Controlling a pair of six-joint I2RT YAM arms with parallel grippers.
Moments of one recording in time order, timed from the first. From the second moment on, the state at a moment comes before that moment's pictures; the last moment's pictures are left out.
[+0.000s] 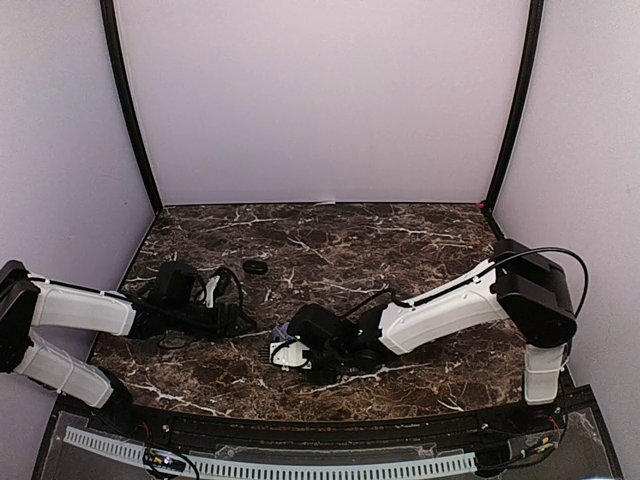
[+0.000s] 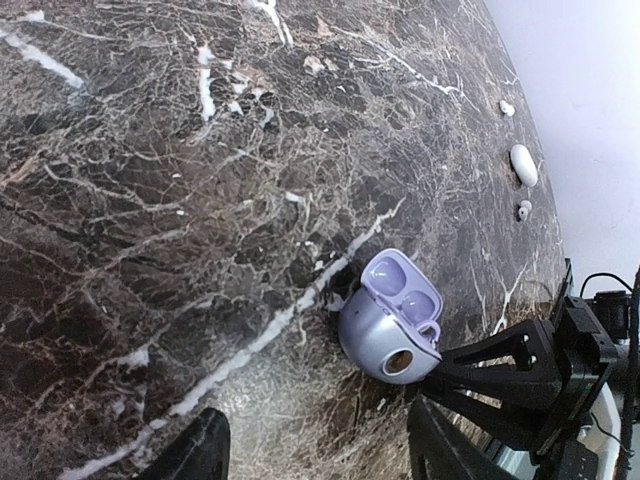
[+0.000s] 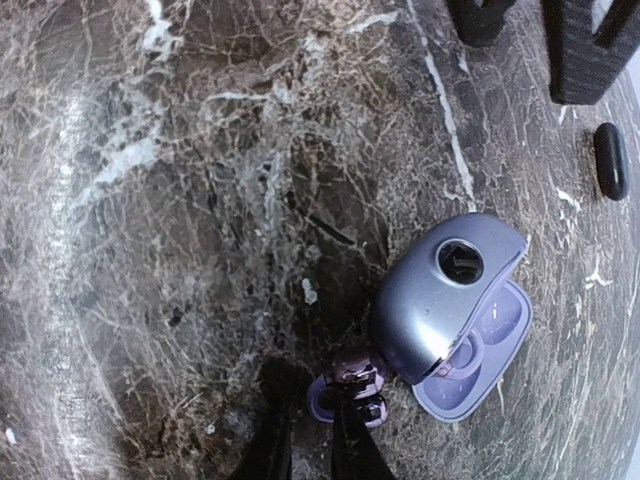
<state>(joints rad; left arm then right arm) -0.56 1.31 0.43 0.12 0.42 -0.61 1.28 1.99 1.18 -0.12 0.19 -0.49</state>
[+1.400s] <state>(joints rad) -0.58 1.23 0.34 0.26 0.55 -0.53 1.15 1.73 1.09 -0.30 -0.11 -0.29</state>
